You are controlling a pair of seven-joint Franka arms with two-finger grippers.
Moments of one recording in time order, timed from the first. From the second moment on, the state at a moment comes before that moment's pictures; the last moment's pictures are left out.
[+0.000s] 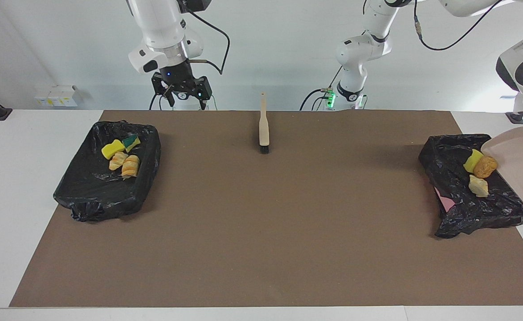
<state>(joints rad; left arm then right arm) 0.29 0.13 0.06 -1.70 1.08 2.04 1.39 0.08 -0.12 0.16 -1.67 0.04 1.53 0.45</state>
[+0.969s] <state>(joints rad) 0.09 0.10 0.05 -1.64 1.17 1.74 1.37 -0.01 -0.06 0.11 -1.51 0.01 1.39 0.26</state>
